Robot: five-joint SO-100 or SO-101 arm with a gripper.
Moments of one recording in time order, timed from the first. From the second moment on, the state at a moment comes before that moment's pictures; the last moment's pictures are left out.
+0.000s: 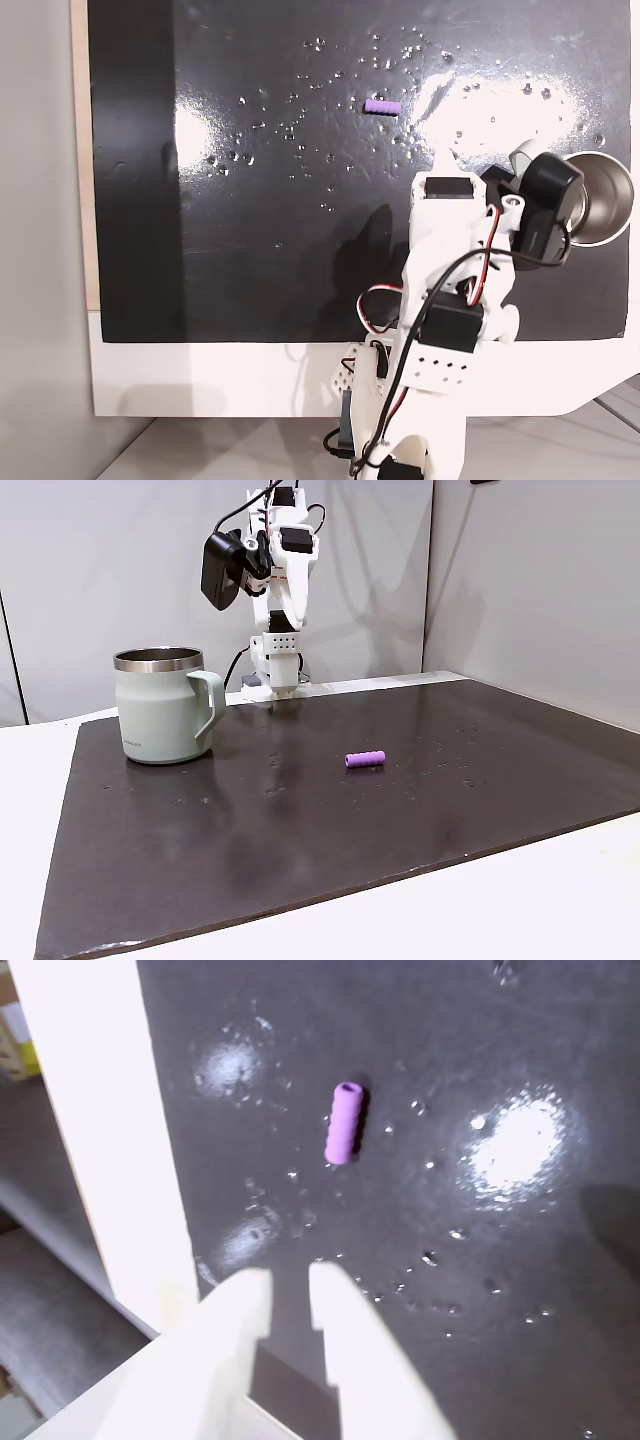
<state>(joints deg) 12.0 133.6 114.3 62.2 -12.8</state>
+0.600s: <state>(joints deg) 19.8 80.6 63.3 84.1 -24.1</state>
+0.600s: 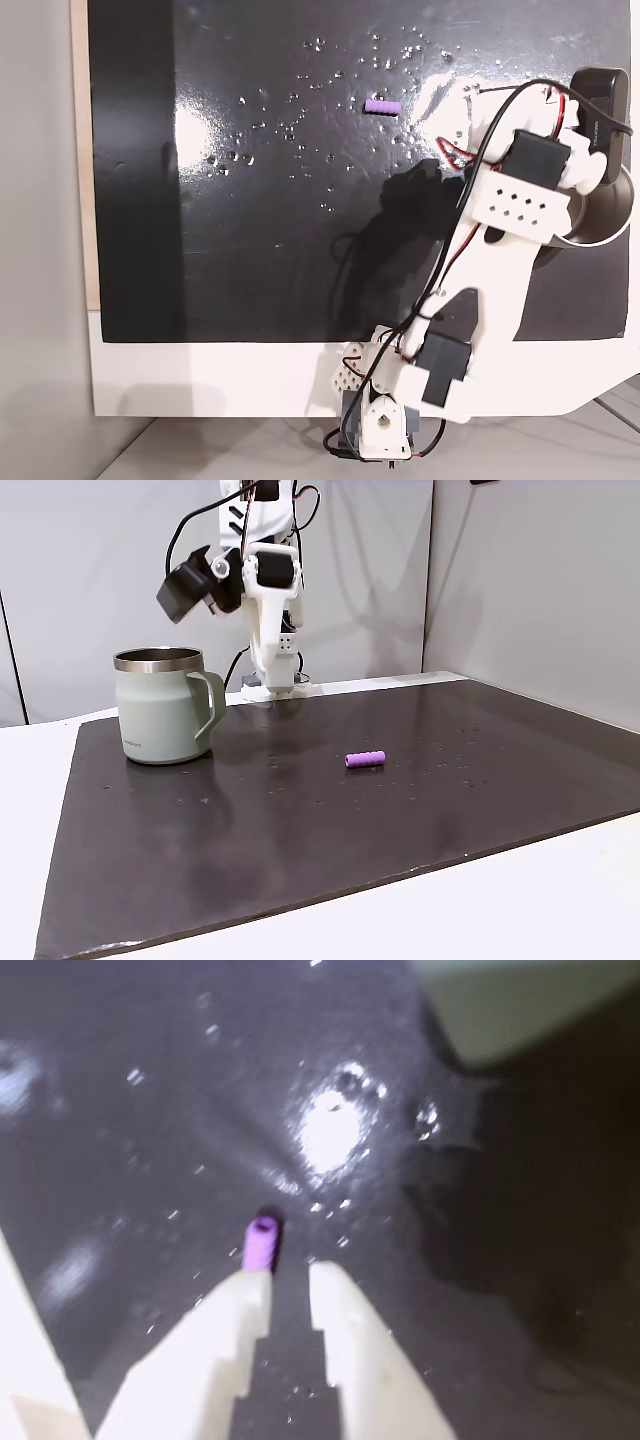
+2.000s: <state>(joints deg) 4.0 40.0 25.0 102.8 -15.6</state>
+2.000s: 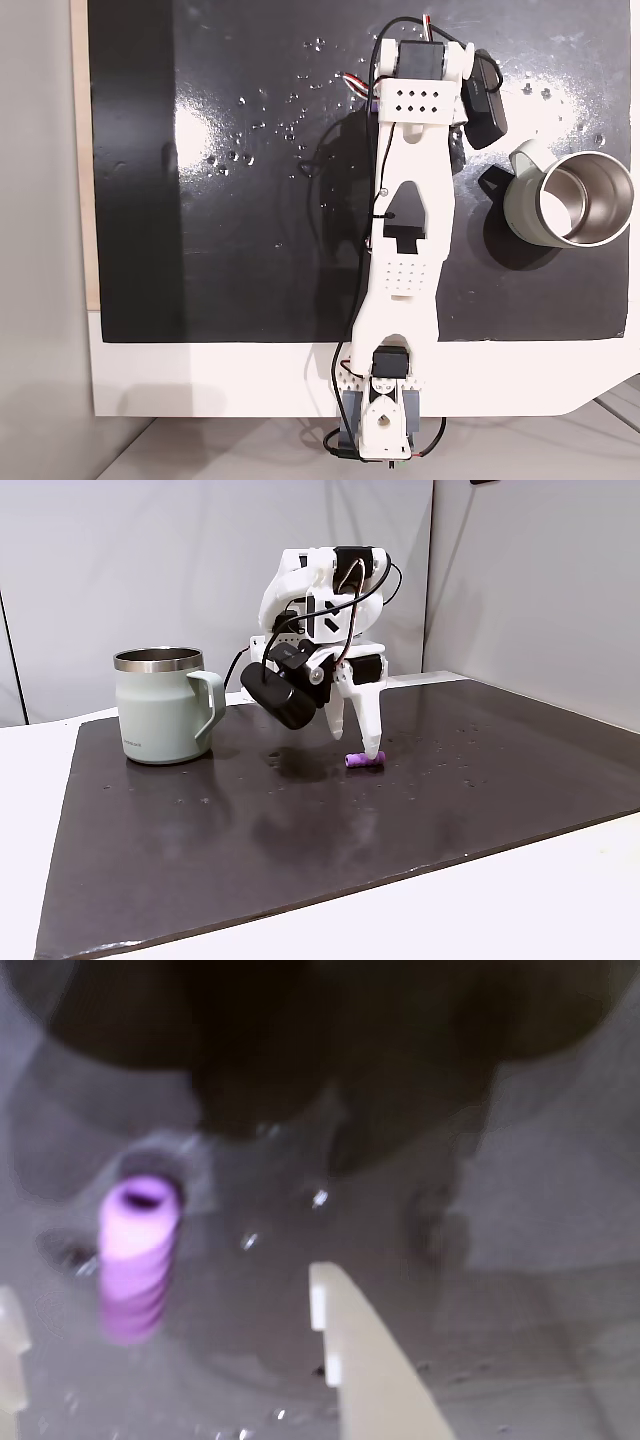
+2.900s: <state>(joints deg) 1.4 31.4 15.5 102.7 -12.6</state>
